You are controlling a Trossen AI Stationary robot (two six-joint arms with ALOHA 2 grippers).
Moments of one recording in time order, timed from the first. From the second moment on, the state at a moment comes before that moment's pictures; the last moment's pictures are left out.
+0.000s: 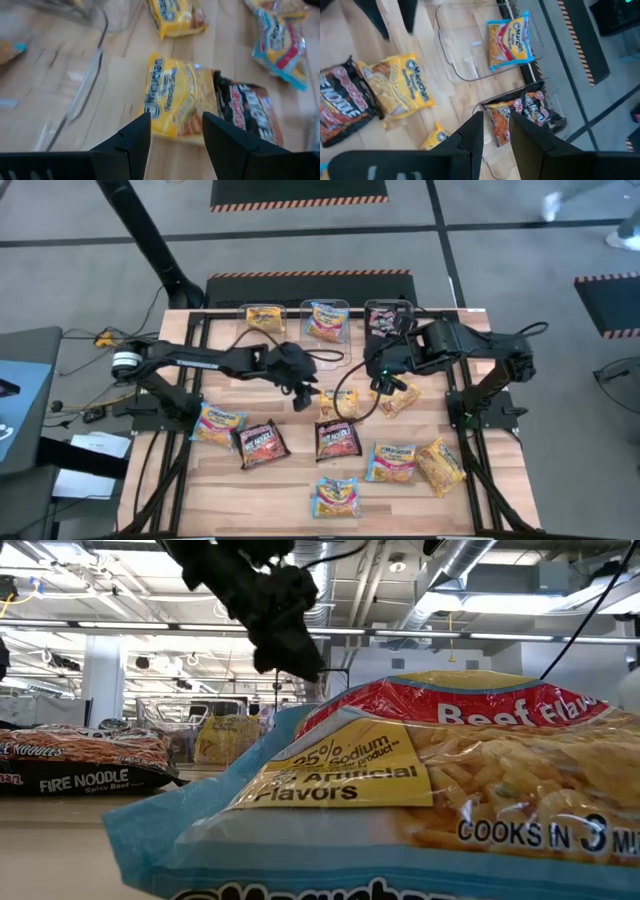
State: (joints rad) left arm 0.13 1.56 1.03 -0.13 0.05 -0.18; right arm 0.12 1.63 1.97 -1.57 0.60 0.29
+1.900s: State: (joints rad) left arm -0.02 2.01 1.25 -0.31 -0.07 -0.31; right arm 0.12 1.63 1.97 -1.57 0.52 0.31
